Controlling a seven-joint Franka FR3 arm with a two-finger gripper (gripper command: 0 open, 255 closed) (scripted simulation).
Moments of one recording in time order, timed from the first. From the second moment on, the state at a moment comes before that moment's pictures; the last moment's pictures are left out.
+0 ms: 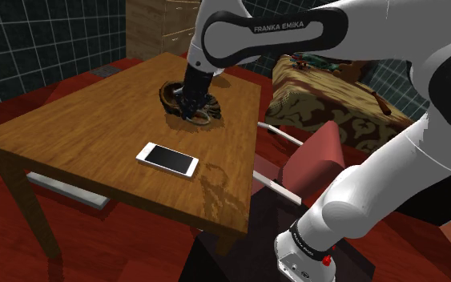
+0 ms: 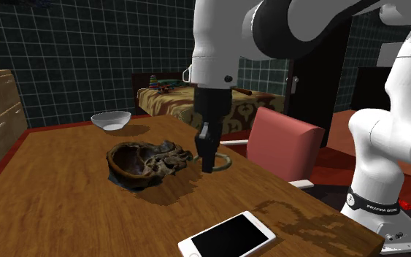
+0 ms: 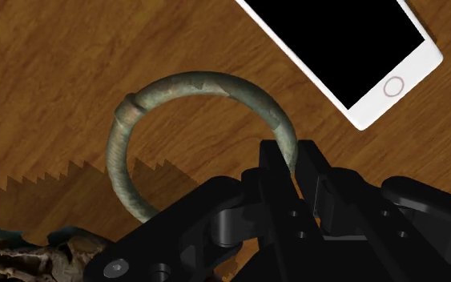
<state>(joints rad) 0.06 -0.15 0.27 -2.14 0.09 2.07 0.48</state>
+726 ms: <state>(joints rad) 0.05 -0.16 0.26 -2.02 0.09 1.93 0.47</state>
